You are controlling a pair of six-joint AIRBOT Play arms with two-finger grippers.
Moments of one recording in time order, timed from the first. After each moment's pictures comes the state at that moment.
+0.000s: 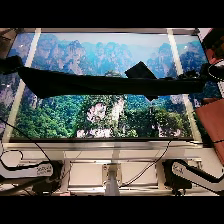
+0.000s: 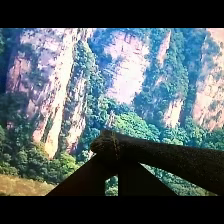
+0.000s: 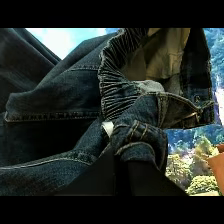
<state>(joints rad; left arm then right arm) 0.30 -1.46 1.71 1.51 -1.31 -1.50 -0.34 -1.23 1.45 -1.47 1.24 1.50</state>
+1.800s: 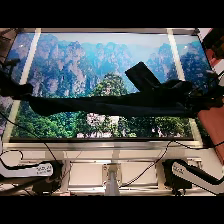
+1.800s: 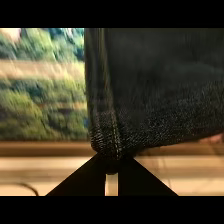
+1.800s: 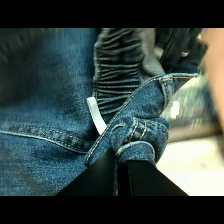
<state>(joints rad) 0.31 -1.46 1.50 1.53 -1.73 -1.31 -0.30 -1.21 1.16 -1.69 1.51 1.44</state>
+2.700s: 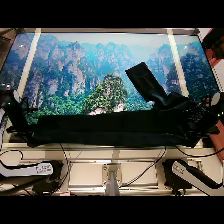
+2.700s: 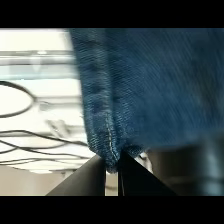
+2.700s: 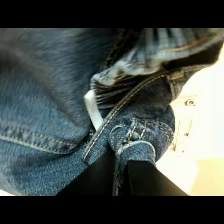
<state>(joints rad) 0.40 -1.46 0.97 1.82 -1.76 -1.22 -0.41 -1.13 0.85 -1.73 1.70 1.35</state>
